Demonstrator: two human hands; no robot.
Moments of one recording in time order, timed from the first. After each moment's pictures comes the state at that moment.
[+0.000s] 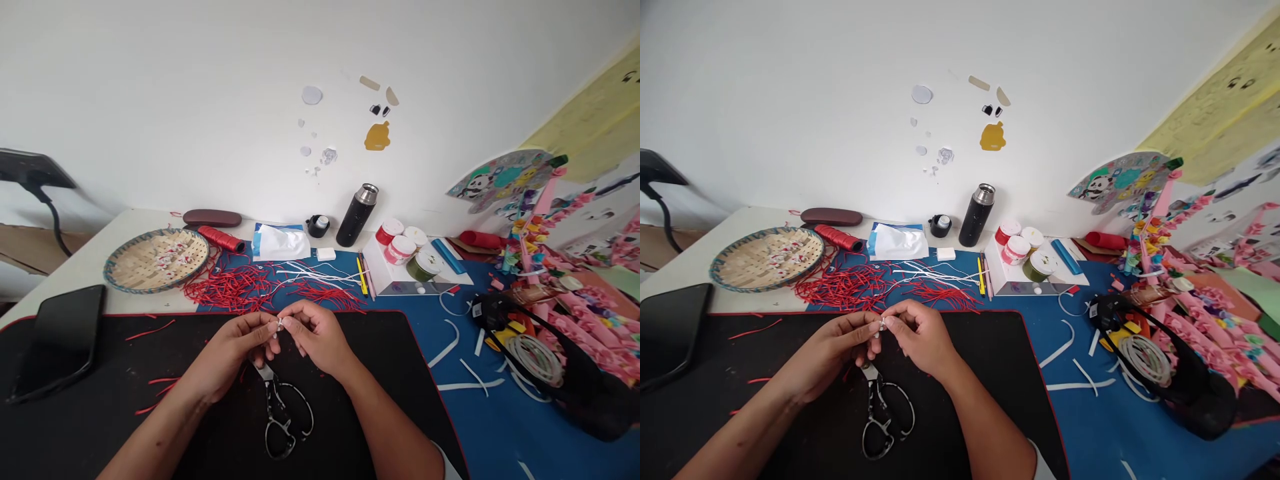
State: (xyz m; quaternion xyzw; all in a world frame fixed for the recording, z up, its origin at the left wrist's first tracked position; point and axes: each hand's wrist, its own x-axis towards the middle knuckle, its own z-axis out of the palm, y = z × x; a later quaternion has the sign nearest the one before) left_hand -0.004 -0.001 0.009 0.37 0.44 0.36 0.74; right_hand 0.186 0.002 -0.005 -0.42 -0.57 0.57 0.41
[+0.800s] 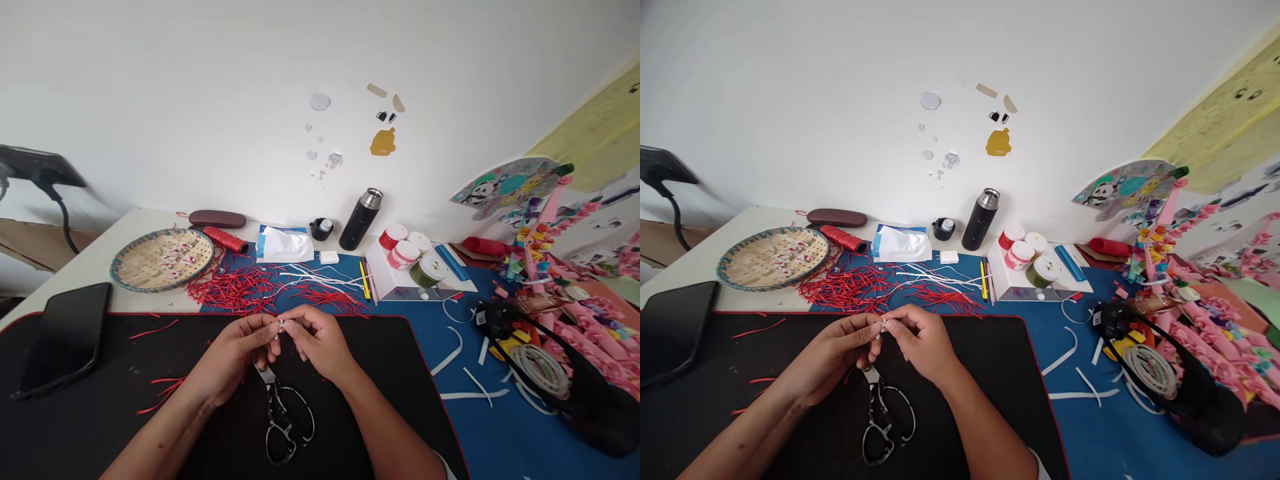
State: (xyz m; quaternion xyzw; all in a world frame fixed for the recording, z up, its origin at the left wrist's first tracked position) left_hand -0.002 -0.004 0.004 0.32 0.42 0.39 0.76; right_hand 0.184 0.003 -0.012 -0.40 -0.59 0.55 0.43
